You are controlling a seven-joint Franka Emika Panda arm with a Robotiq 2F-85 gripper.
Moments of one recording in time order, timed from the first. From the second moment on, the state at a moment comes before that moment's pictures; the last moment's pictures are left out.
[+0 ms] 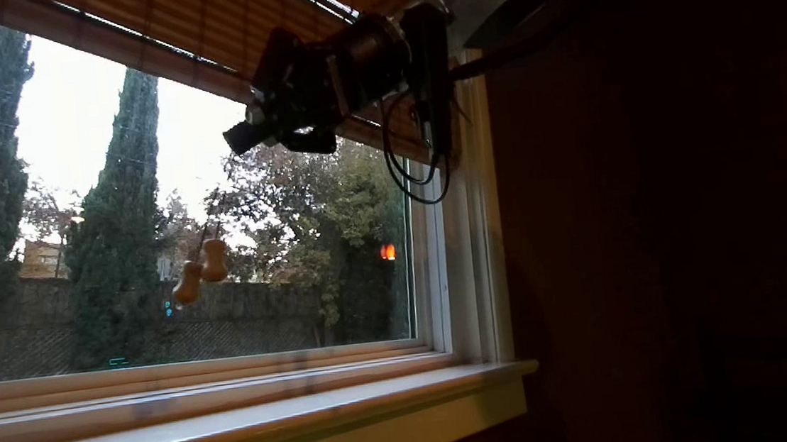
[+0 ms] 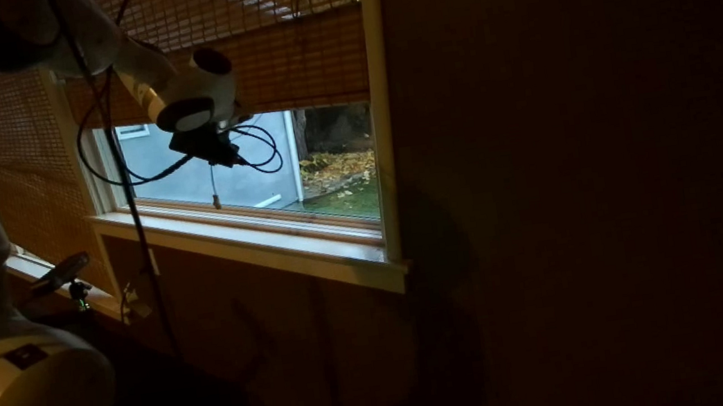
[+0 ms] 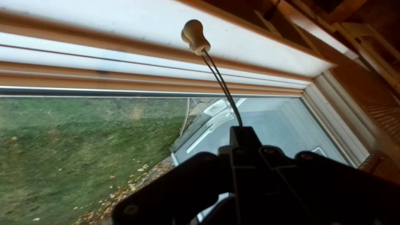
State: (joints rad) arm 0.38 -0.04 0.36 -2.03 0.94 2.58 -0.66
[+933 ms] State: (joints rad) arm 0.41 0.23 0.43 -1.86 0.89 2.42 -0.69
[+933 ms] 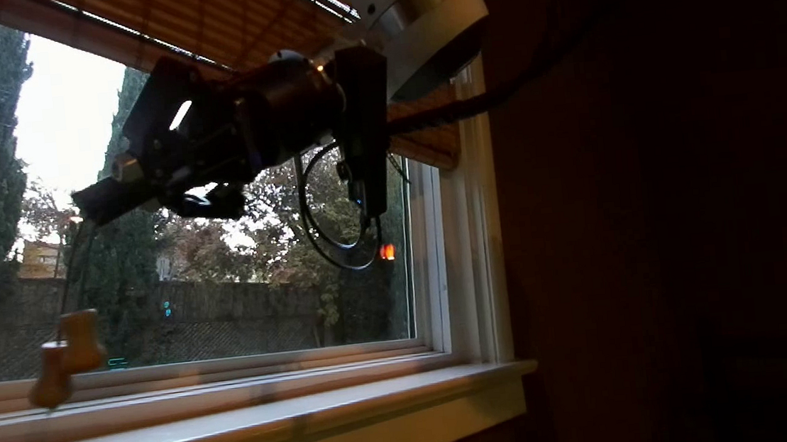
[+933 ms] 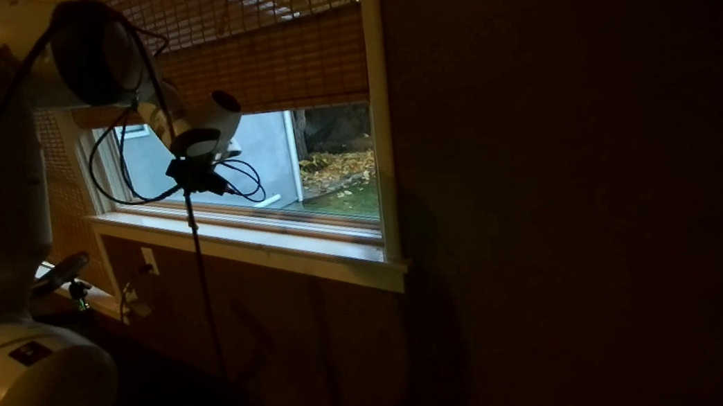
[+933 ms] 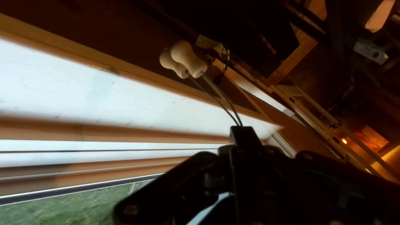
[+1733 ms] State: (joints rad) arm 0.44 0.37 0.45 -1.56 0.59 2.53 -0.59
